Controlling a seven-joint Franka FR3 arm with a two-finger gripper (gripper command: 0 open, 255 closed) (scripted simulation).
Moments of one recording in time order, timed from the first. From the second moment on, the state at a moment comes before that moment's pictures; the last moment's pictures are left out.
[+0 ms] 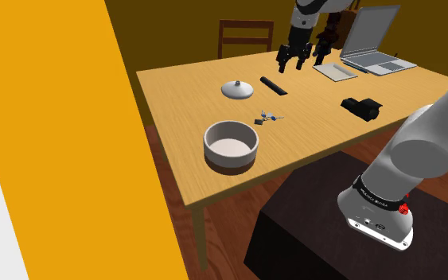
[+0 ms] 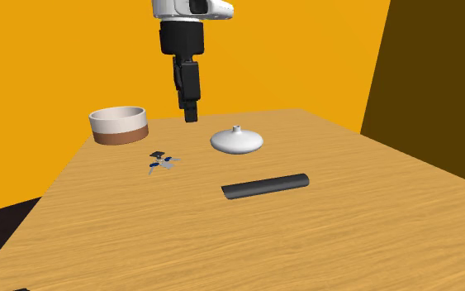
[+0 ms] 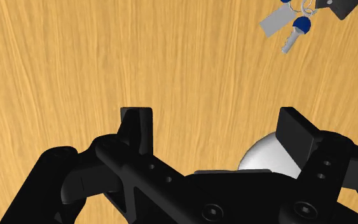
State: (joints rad) arm -0.09 -0.20 -0.28 -2.21 -0.03 2.01 -0.01
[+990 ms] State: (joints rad) arm -0.19 0.32 -0.34 -1.87 0.22 2.14 -0.19
